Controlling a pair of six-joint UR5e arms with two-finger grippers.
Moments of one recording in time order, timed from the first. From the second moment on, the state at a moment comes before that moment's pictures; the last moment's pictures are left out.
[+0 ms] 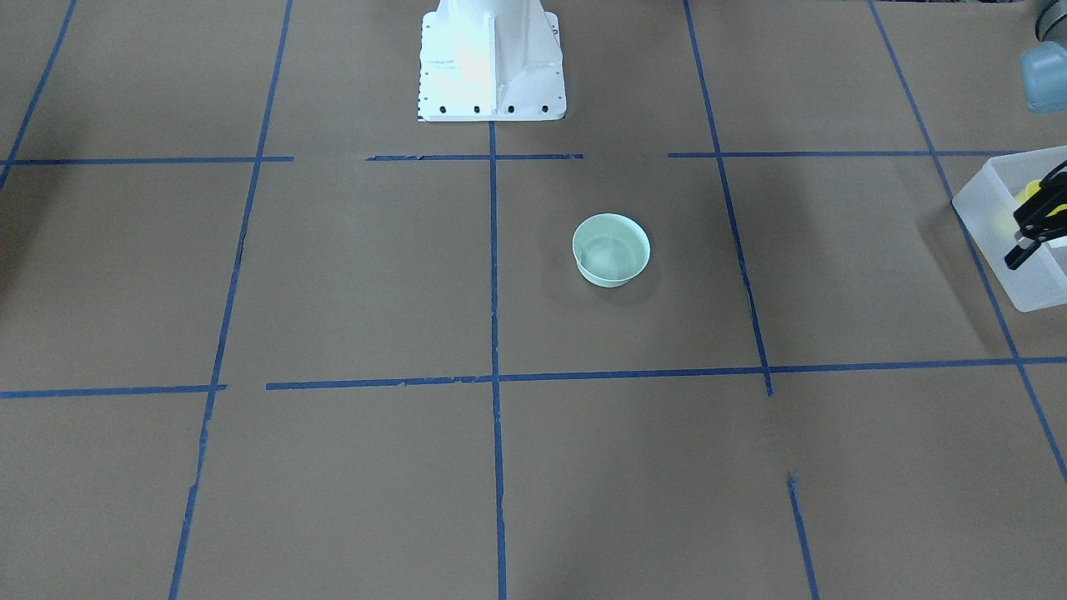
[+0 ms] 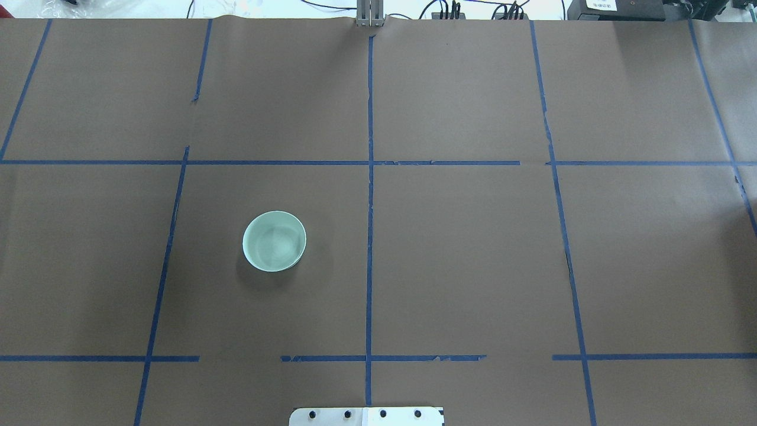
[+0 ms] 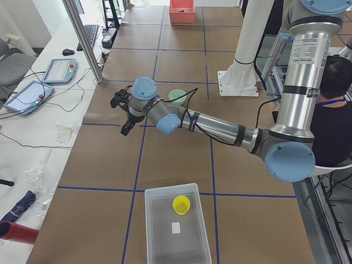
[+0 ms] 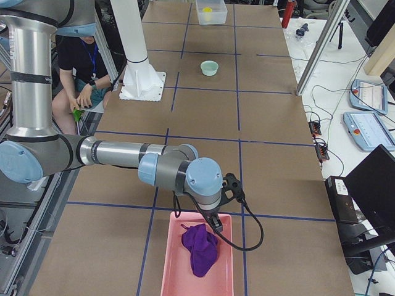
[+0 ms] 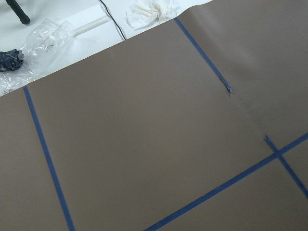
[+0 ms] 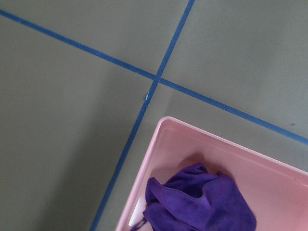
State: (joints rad) left arm -1.32 -1.69 -1.78 -2.08 -2.31 -0.39; right arm 1.77 -1.65 1.72 -1.71 2.39 -0.54
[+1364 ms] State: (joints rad) left arm -0.51 -1.82 -1.88 -1.99 -1.73 -1.47; right arm 1.61 -1.67 1.80 -1.58 2.38 -0.24
